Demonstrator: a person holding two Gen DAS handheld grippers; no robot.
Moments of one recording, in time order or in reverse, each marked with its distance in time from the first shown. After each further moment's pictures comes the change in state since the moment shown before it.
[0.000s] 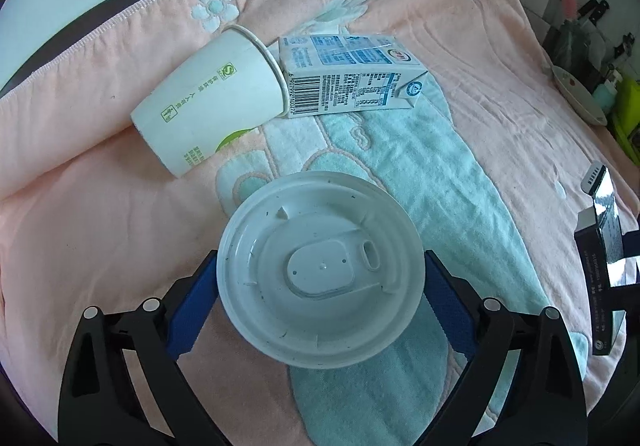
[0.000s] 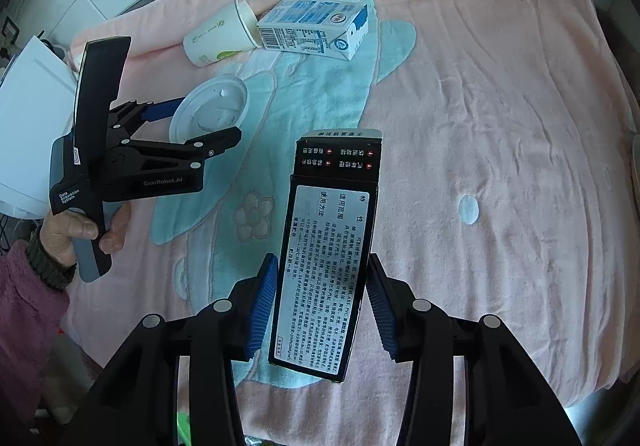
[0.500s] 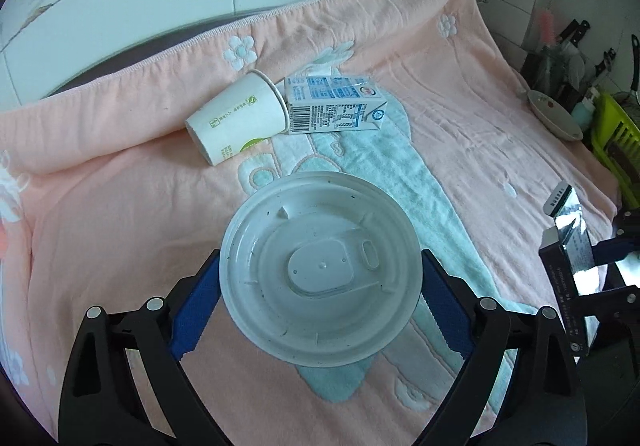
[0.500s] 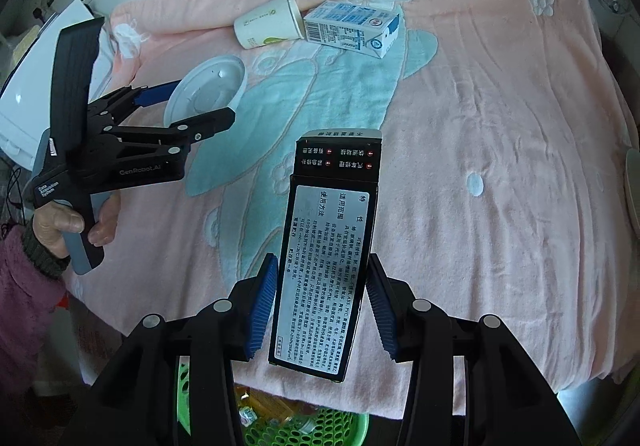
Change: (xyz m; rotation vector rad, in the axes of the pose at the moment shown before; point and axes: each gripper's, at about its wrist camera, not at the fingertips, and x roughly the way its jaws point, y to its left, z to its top) left arm -0.090 -0.019 -0.043 -0.033 -0.126 0.022; right arm -0.035 0.028 -0.047 -0.118 -0.031 0.012
